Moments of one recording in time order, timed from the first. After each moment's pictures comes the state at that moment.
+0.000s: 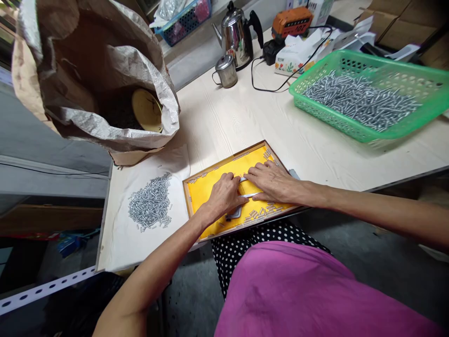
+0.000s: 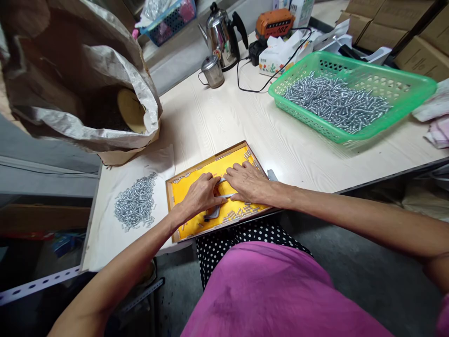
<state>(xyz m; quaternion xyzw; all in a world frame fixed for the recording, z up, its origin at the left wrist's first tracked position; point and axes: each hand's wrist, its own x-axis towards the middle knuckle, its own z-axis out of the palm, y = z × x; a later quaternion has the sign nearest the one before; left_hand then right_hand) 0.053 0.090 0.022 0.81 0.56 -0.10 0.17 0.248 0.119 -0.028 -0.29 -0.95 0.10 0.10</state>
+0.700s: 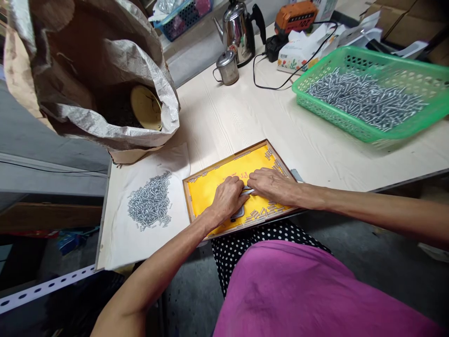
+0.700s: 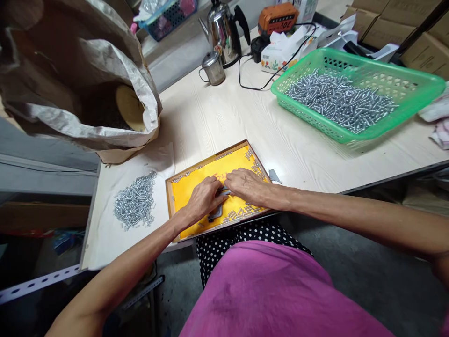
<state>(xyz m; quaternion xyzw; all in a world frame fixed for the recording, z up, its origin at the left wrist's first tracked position) 0.059 0.082 0.023 0.80 0.55 -0.10 0.20 0.239 0.117 -0.039 -0.27 -0.95 0.13 0.08</state>
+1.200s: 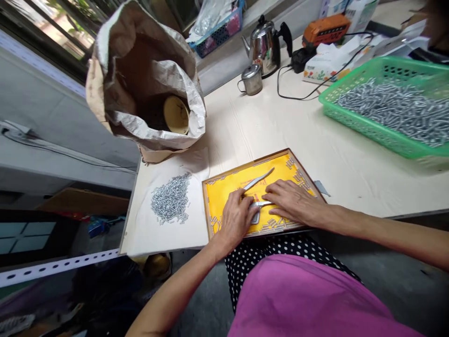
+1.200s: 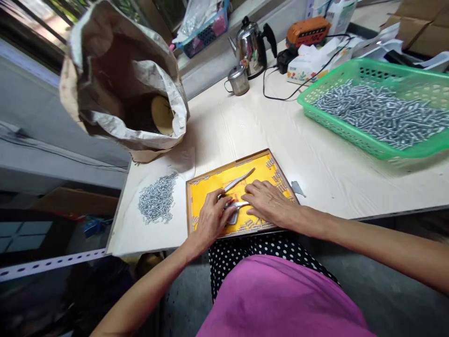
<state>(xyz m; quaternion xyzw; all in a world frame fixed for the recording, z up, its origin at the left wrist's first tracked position) 0.031 0.024 0.005 0.78 0.60 0.12 0.09 0.248 0.097 -0.045 -0.25 -0.95 0.11 0.16</state>
